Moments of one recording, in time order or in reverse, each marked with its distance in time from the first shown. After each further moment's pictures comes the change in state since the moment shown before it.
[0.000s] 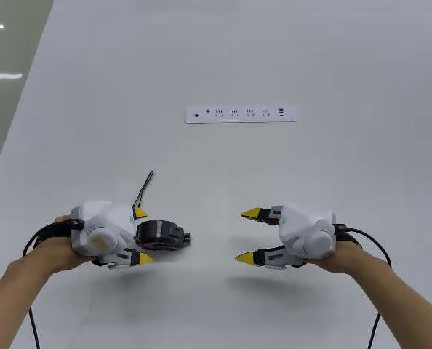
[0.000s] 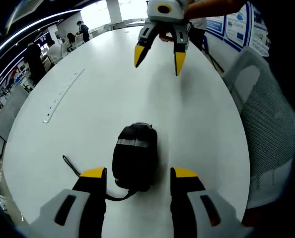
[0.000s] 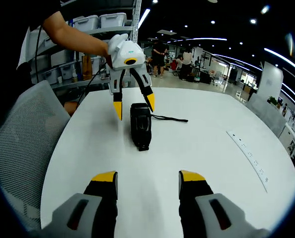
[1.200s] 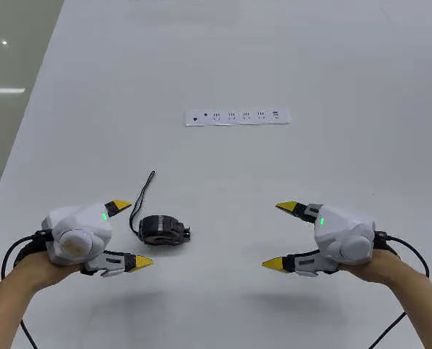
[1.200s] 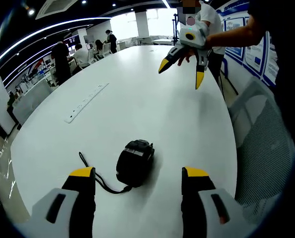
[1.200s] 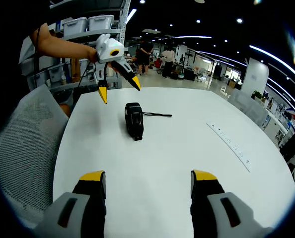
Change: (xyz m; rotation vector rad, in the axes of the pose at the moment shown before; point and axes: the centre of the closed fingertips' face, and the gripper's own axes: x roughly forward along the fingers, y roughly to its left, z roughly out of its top) left arm -0.055 -0.008 0.021 -0.174 -0.146 0.147; right arm -0.067 0.002 -0.020 0.057 0.018 -0.136
